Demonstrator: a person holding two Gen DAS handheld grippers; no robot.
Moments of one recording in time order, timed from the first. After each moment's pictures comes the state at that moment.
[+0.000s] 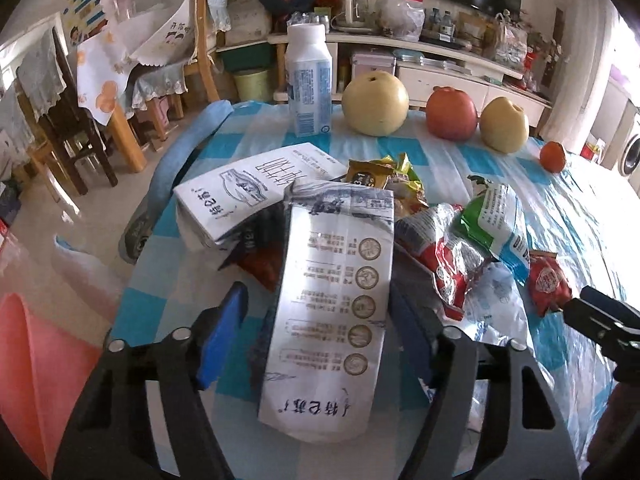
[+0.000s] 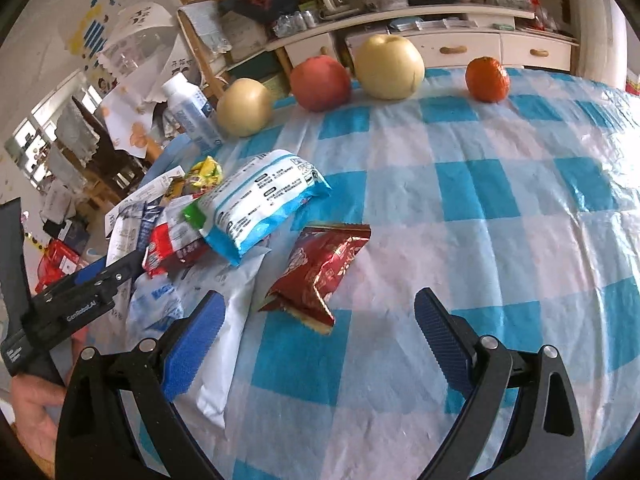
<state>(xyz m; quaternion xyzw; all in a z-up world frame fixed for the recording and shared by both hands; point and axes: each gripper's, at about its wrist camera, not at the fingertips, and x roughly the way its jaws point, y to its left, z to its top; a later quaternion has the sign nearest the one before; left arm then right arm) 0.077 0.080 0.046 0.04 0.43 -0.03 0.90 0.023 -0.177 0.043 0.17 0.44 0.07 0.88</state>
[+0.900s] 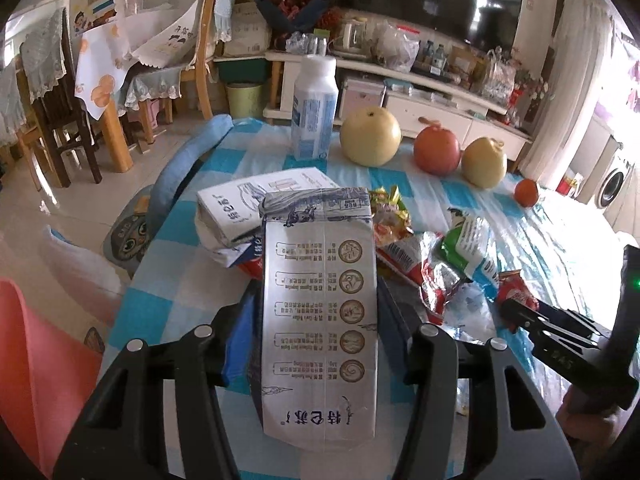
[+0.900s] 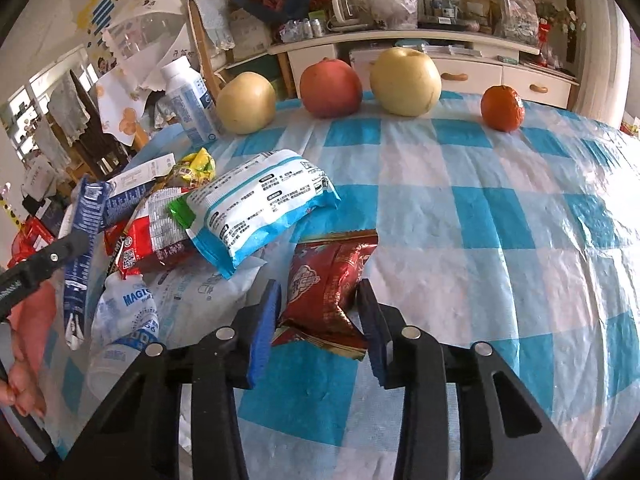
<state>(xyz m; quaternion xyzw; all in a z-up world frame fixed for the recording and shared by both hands) 0.060 0.106 0.064 -0.02 0.40 -0.07 0.92 0.035 -0.159 0.037 0.11 0.42 0.04 0.90</state>
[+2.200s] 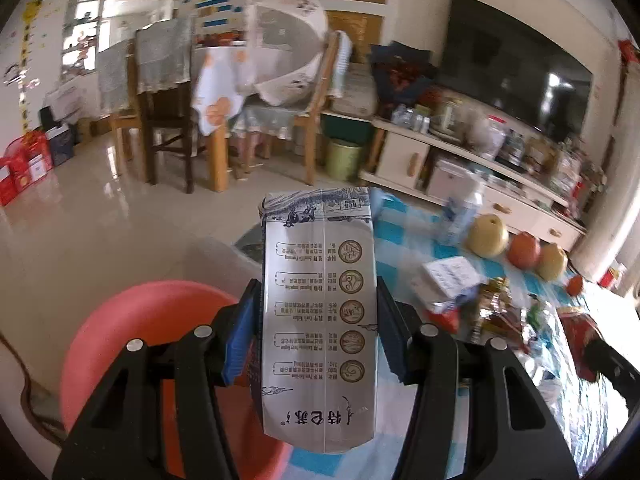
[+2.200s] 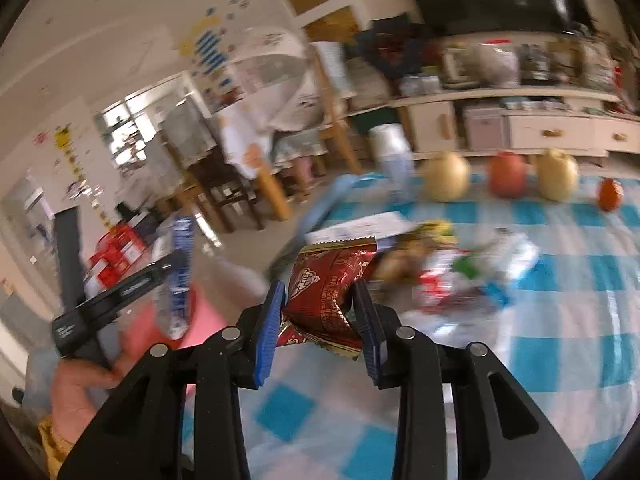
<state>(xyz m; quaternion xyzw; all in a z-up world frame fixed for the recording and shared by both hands) -0.006 0.280 0.125 -0.09 0.30 0.09 0.94 -0.025 0.005 0.156 0.13 0.31 0.24 0.91</state>
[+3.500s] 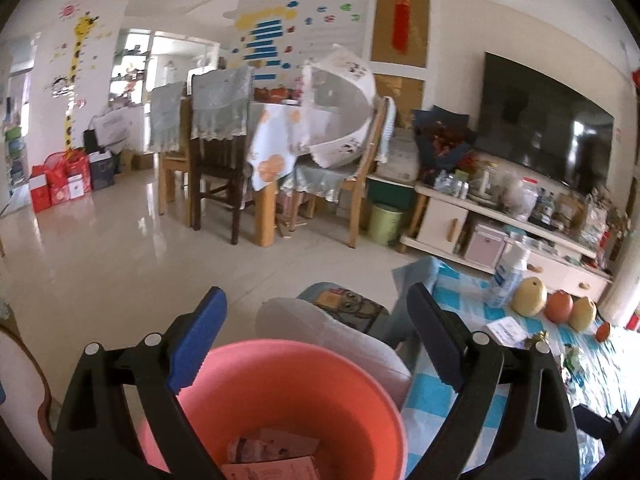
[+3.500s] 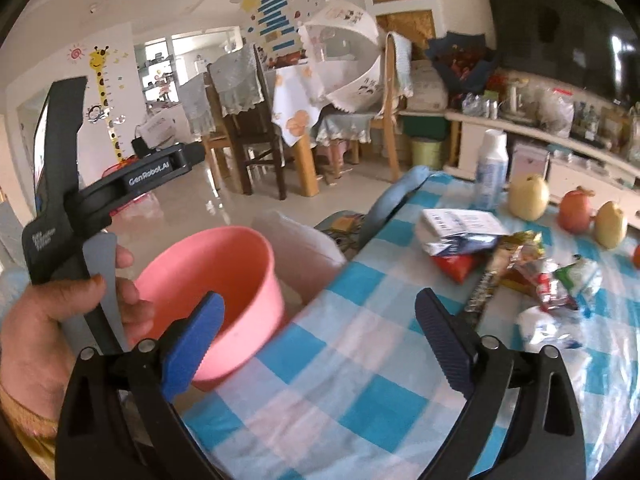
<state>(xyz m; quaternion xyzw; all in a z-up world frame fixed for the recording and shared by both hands) -0.034 0.340 0.150 -0.09 0.19 0.15 0.97 -0.061 0.115 0.132 0.00 0.29 0.24 0.92</state>
